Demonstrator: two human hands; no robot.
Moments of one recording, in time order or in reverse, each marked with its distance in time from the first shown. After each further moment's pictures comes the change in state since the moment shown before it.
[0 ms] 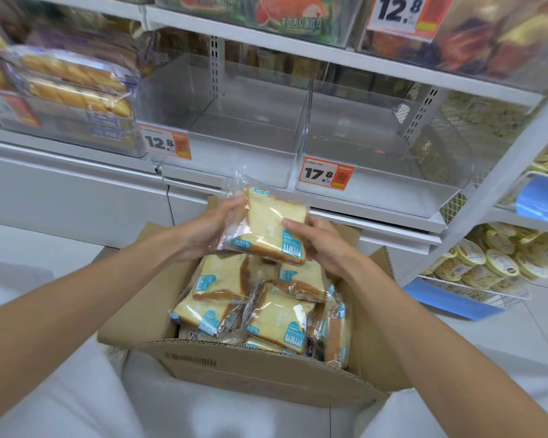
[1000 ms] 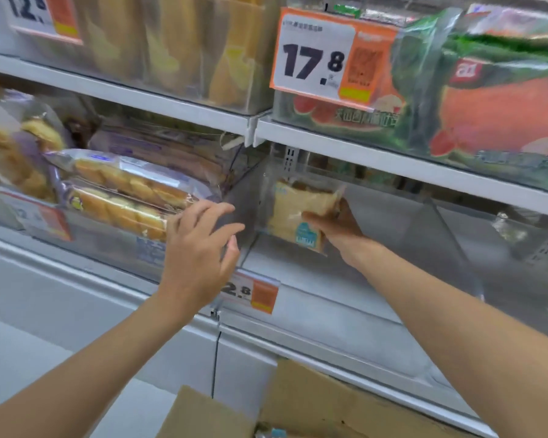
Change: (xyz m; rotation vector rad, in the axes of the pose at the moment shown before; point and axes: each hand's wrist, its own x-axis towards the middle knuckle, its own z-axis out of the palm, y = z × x) left_hand 0.115 0.076 -0.235 1.253 1.123 0.999; right_hand 0.327 -0.175 0.102 -0.265 0.281 -0.378
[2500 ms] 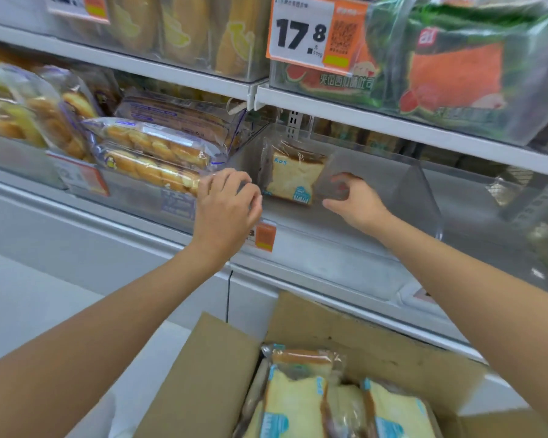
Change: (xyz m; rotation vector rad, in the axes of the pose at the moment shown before) left_hand -0.004 0.046 -0.027 0.133 -0.028 0.022; right_hand -0.077 -0.015 -0.055 -0.713 -0.067 -0.288
